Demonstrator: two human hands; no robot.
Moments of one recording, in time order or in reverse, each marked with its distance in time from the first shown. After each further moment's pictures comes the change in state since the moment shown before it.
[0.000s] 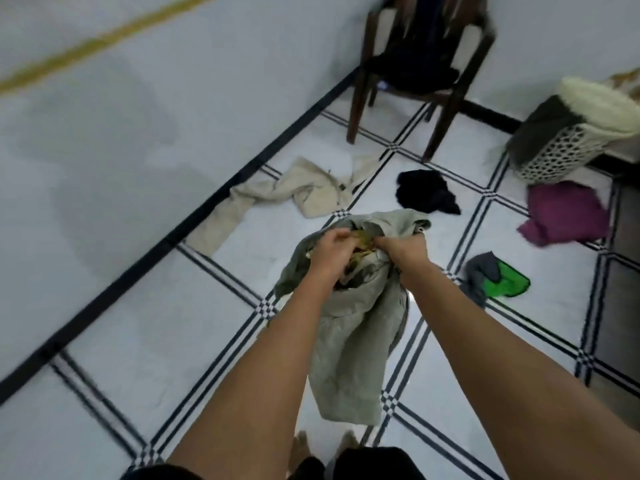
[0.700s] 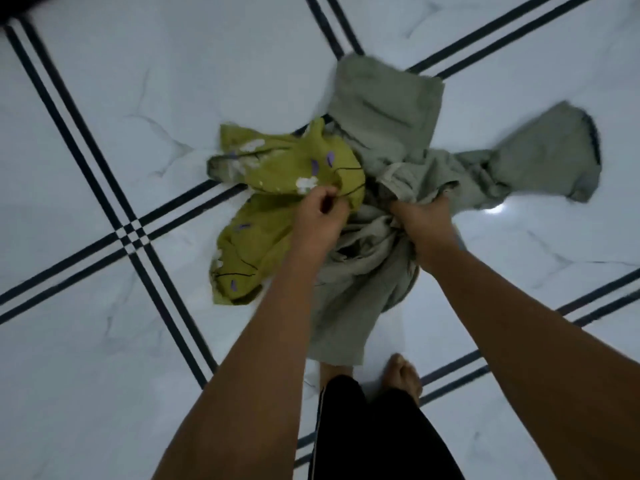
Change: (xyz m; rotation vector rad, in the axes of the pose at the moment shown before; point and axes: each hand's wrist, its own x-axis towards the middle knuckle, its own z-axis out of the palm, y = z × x) left_hand 0.146 -0.554 -0.121 -0.143 0.448 -0.256; right_hand 0.142 0.493 0.260 -0.313 -0.423 0.106
